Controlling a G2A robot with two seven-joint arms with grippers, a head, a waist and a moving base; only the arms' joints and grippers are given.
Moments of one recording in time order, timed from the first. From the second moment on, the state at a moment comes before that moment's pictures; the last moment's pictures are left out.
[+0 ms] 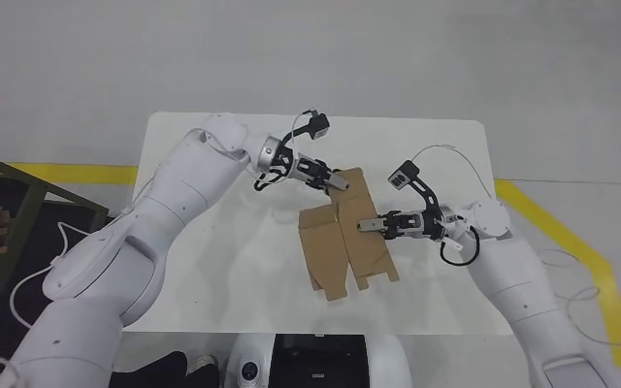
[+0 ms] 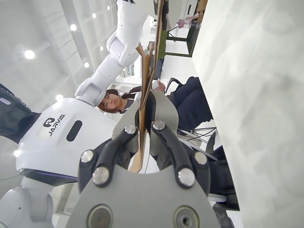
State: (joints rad) left arm 0.43 -1.24 -0.55 -0.84 -0.67 -0.42 -1.40; right arm -1.00 -1.12 1.05 -1.21 0.69 -0.35 1.47
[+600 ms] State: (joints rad) left arm 0.47 -1.17 -0.71 -0.83 -0.67 -0.47 -1.35; right arm -1.06 -1.10 1.15 -1.25 0.68 -0.32 1.27
